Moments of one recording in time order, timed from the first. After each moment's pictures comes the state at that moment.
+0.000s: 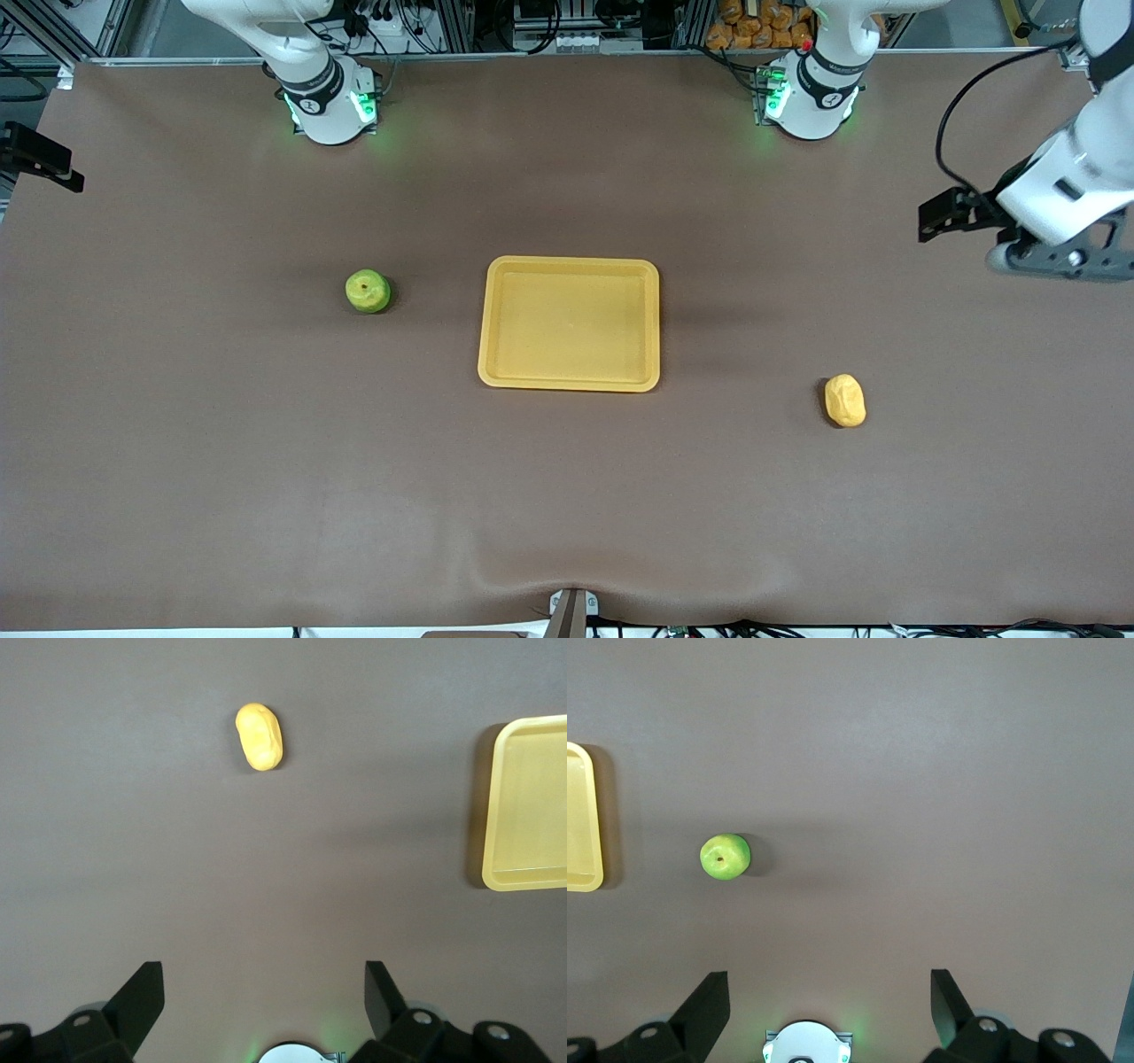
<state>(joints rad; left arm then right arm) 0.00 0.06 -0.13 -1.60 0.05 1.57 0.00 -0.02 -0.04 -0.10 -1.50 -0.03 1.35 -0.16</state>
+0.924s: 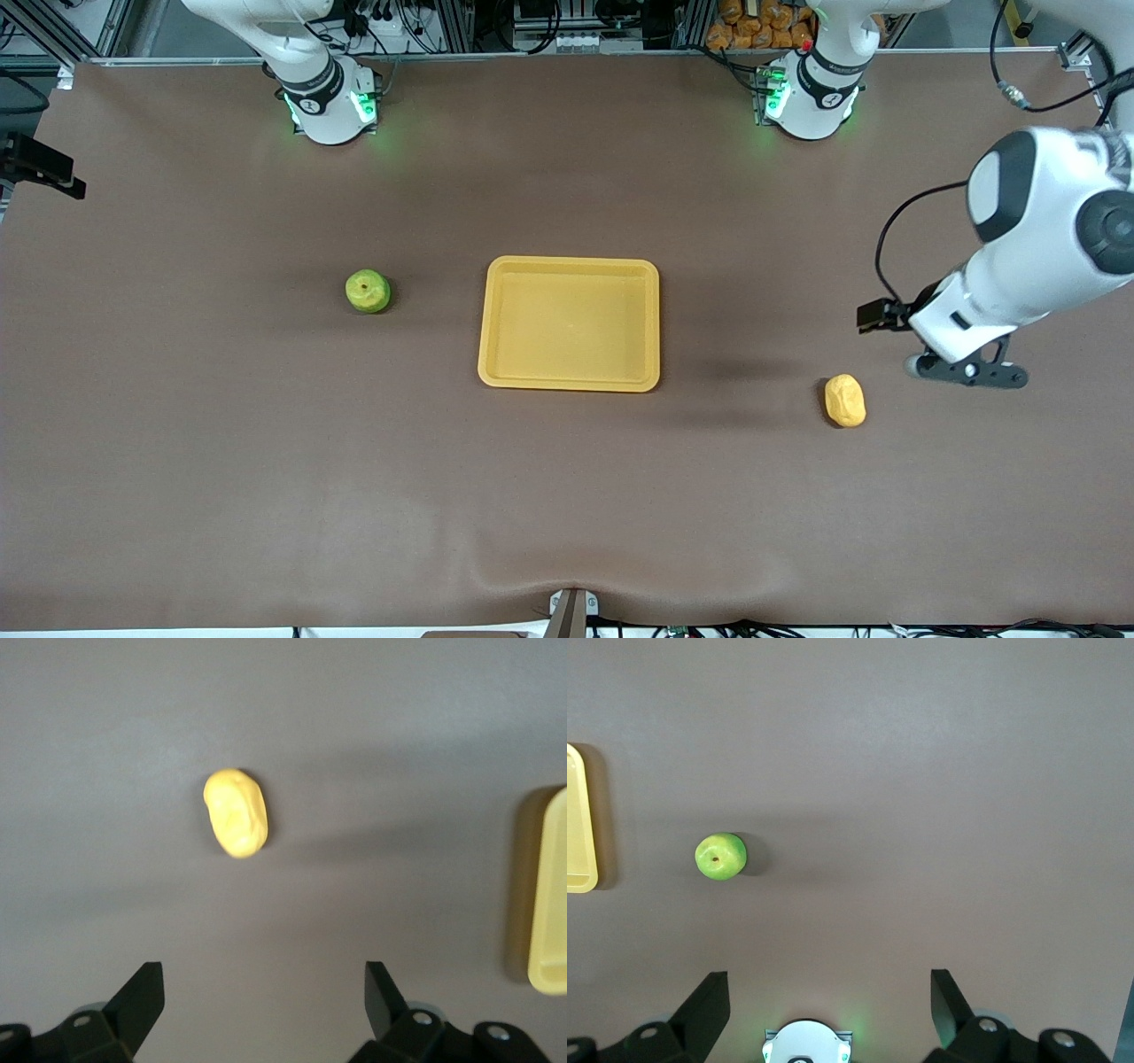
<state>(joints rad) 0.00 0.27 -0.13 -1.72 0.05 1.96 -0.01 -0.03 -0.02 -0.10 -1.50 -0.03 1.36 -0.16</state>
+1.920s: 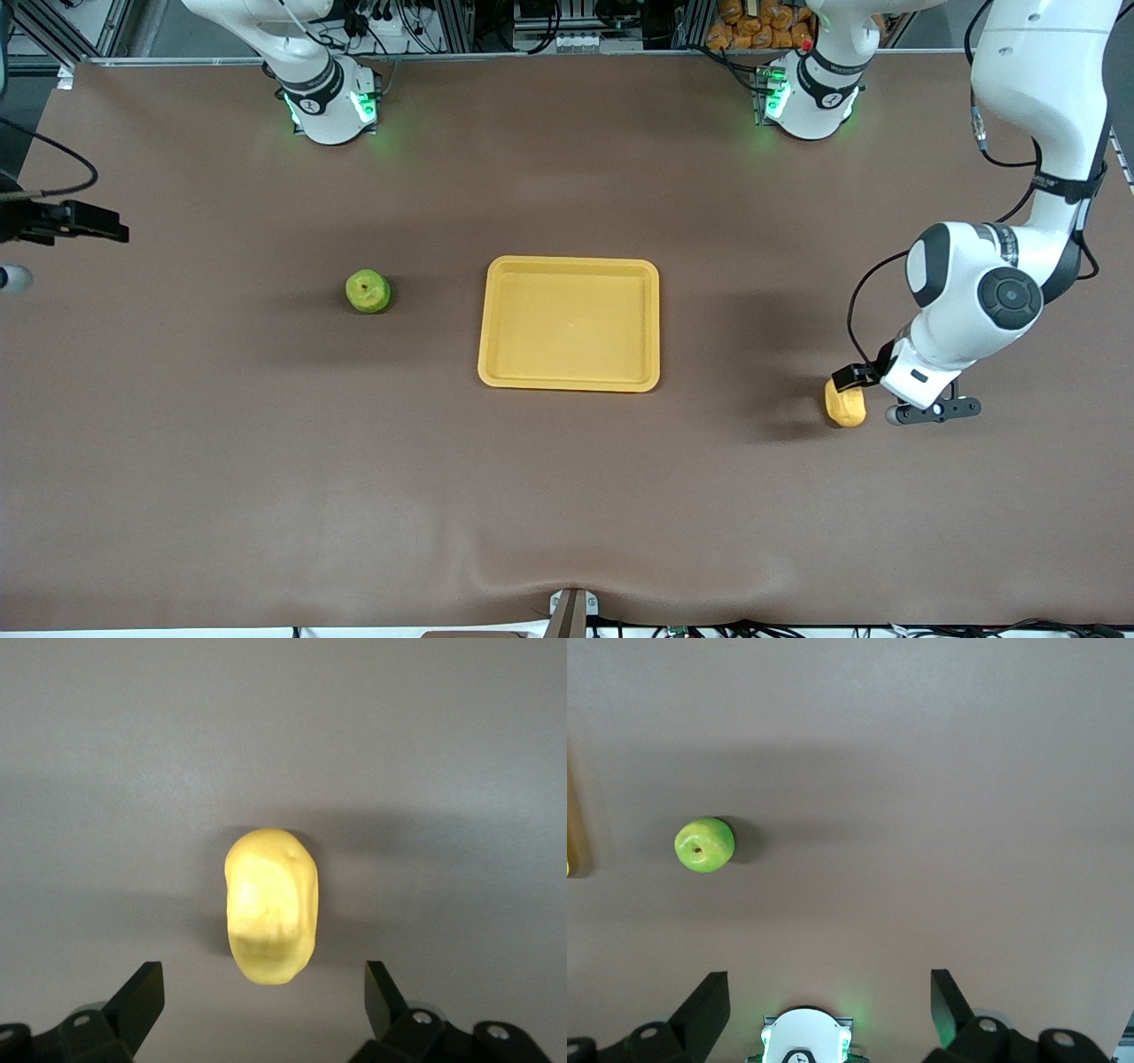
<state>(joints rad) 0.05 0.46 -0.12 -1.91 0.11 2.43 -0.24 -0.03 0.14 -0.09 -1.50 -0.03 1.36 -0.16</state>
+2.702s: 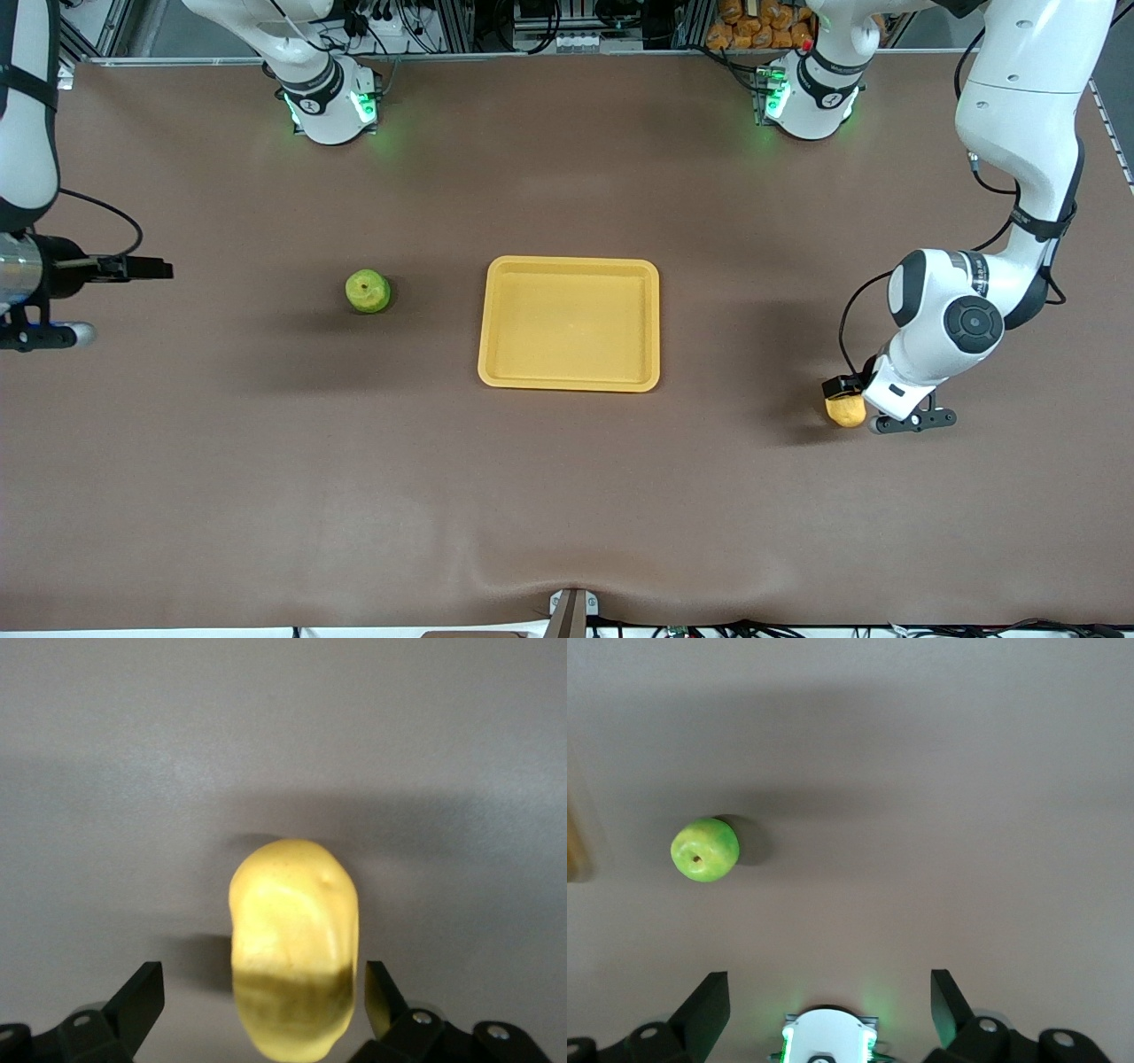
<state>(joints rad) 0.05 0.58 -0.10 -1.88 0.17 2.51 -0.29 -0.05 0.27 -0.09 -1.53 0.04 1.40 -0.12</state>
